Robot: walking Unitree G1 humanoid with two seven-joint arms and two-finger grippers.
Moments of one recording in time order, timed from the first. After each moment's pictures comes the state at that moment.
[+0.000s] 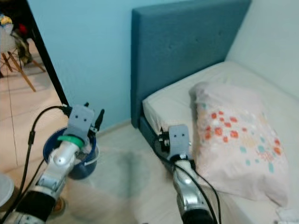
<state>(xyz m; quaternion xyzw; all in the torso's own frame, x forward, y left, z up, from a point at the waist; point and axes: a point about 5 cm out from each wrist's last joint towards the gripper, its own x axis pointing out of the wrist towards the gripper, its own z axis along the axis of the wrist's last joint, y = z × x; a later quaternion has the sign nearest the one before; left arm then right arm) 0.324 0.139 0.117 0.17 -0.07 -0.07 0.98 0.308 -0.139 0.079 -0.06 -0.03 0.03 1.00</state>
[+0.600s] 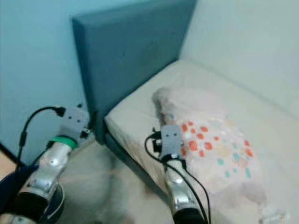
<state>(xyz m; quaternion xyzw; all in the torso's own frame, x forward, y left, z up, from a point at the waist) 0.324 0.141 0.119 0.17 -0.07 -0.07 0.98 0.307 -0.137 0.074 -0.06 -0.02 0.03 1.00</state>
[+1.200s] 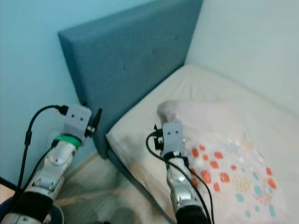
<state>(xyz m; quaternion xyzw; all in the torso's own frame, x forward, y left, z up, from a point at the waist) 0.324 0.130 0.124 0.15 -0.08 -0.08 0.98 0.311 -0.140 0.080 -0.06 -0.03 0.03 1.00</state>
